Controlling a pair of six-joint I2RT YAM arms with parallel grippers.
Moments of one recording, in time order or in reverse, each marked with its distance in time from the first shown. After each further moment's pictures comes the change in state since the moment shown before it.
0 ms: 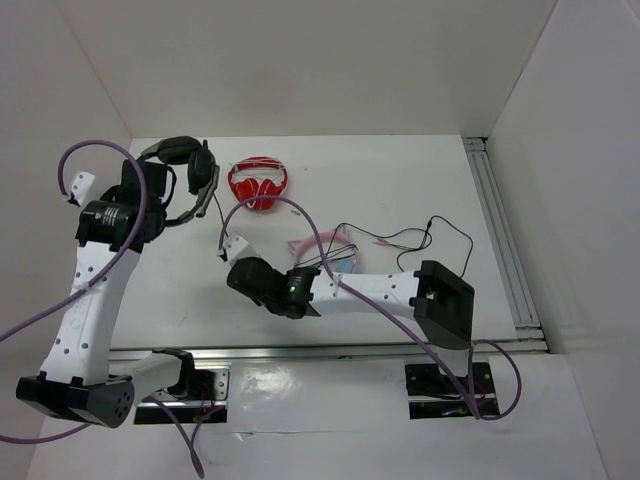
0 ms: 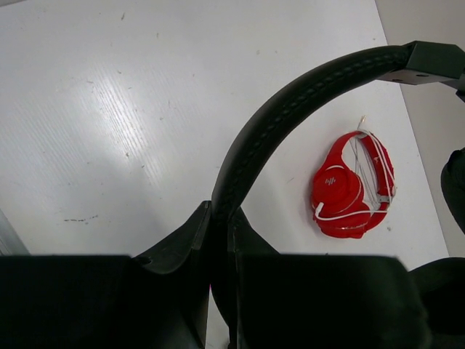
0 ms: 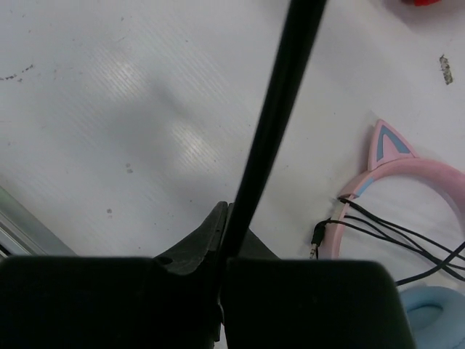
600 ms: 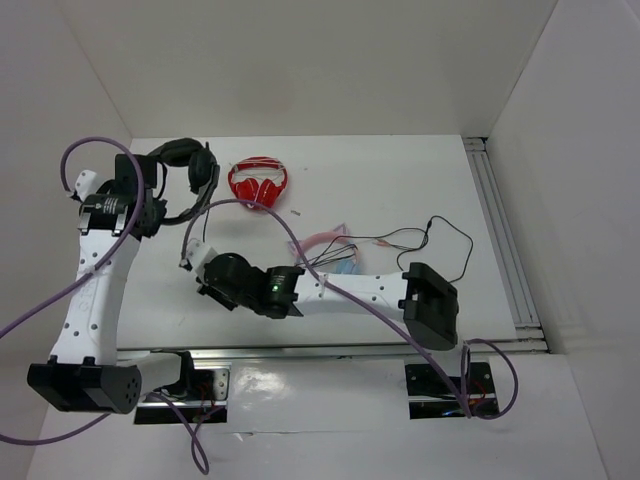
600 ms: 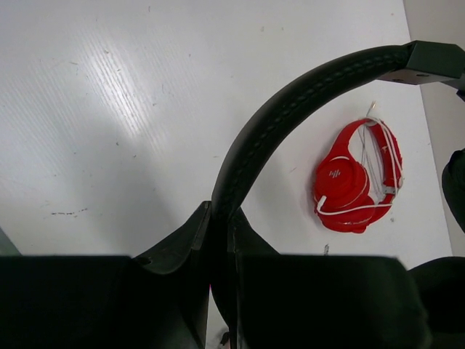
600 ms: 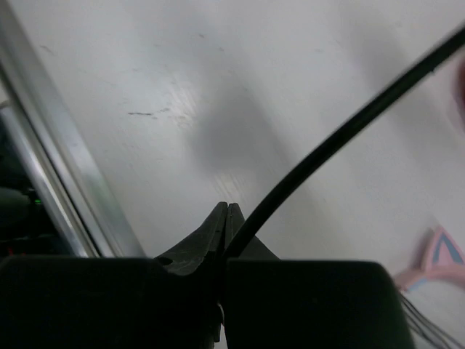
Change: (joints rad) left arm 0.121 0.050 -0.021 0.076 0.160 0.061; right arm 0.045 0.064 0.154 0.064 -0.169 -0.137
